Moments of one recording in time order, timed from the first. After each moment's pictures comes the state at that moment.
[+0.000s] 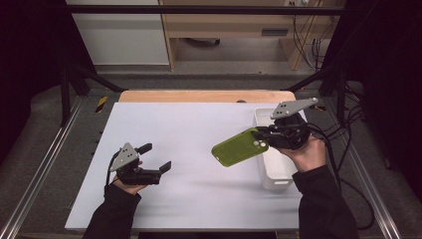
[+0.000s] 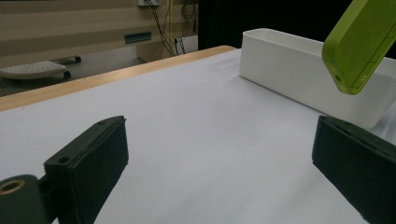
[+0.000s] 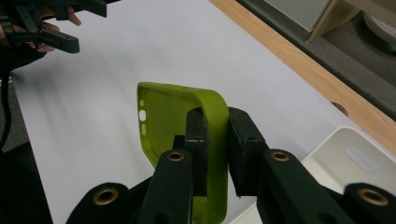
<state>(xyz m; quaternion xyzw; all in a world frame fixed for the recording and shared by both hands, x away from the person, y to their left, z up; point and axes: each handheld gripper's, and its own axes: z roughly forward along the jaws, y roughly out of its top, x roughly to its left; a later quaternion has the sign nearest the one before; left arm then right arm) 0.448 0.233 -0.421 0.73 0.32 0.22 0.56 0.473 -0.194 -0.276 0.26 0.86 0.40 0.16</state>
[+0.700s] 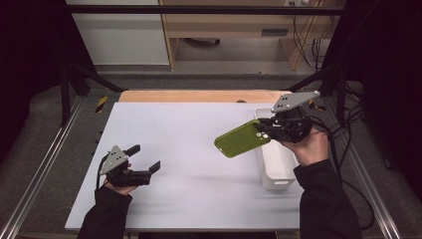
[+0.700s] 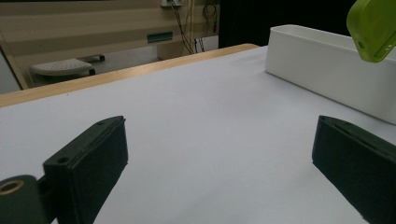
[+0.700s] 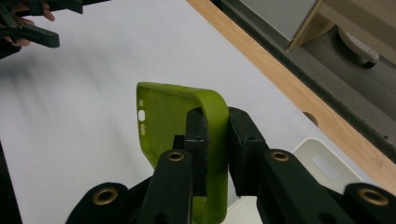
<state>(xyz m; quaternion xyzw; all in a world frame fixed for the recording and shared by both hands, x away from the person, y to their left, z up) 0.444 0.260 -0.431 0.72 0.35 0.25 0.55 0.478 -0.195 -0.261 0.25 0.86 0.39 0.20</state>
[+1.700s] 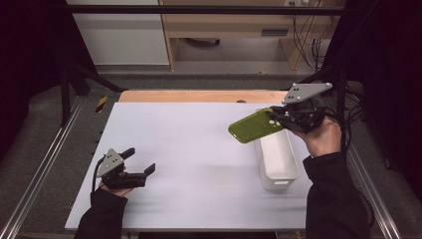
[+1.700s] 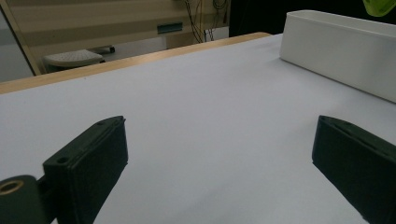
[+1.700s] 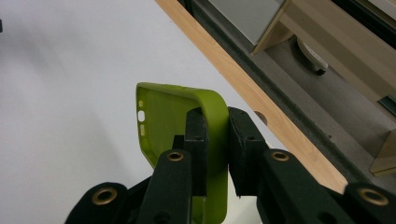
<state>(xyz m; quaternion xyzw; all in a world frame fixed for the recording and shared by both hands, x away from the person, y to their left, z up) 0.442 0.273 -0.441 0.72 0.36 0.25 0.53 0.488 -0.216 -0.243 0.25 0.86 0.36 0.27</state>
